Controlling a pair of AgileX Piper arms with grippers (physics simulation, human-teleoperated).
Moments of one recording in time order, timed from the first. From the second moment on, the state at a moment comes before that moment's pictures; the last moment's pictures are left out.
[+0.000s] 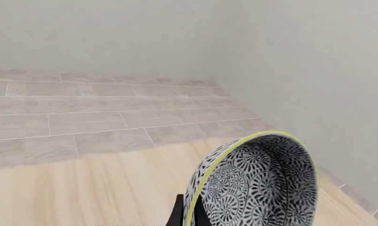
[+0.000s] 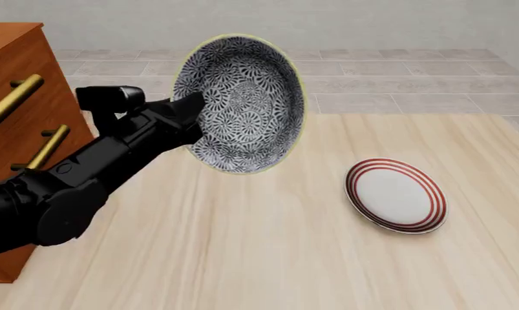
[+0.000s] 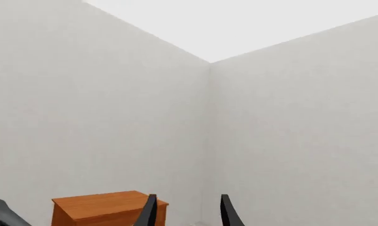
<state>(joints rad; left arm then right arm) -0.54 1.30 -0.64 -0.58 -0.29 0.86 0.57 -0.67 -0.49 -0.10</state>
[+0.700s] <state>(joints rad) -0.50 1.26 -0.79 -0.31 -0.26 0.85 0.45 -0.65 -0.48 -0.07</state>
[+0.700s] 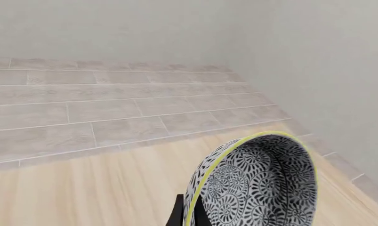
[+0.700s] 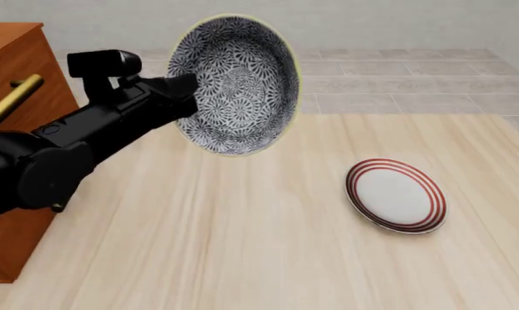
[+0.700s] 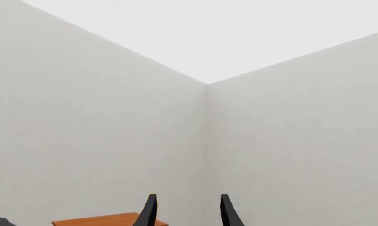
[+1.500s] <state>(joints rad) -0.40 1.16 -0.94 -0.07 -0.23 0.83 0.43 -0.66 -0.48 -0.04</state>
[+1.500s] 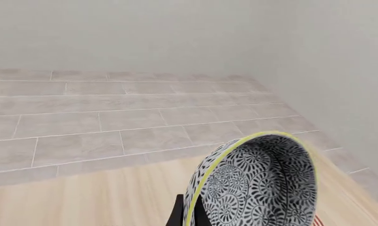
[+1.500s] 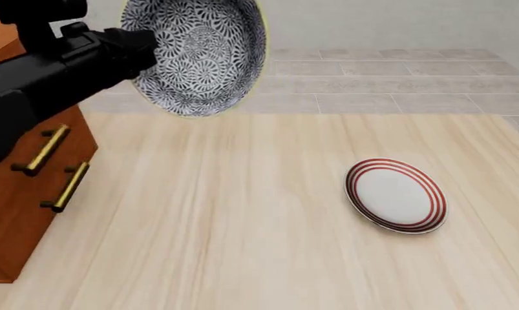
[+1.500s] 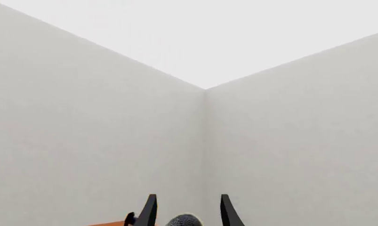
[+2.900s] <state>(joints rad) -0.12 1.07 -1.13 0.28 -0.21 0.86 0.43 -0.69 -0.43 -0.07</state>
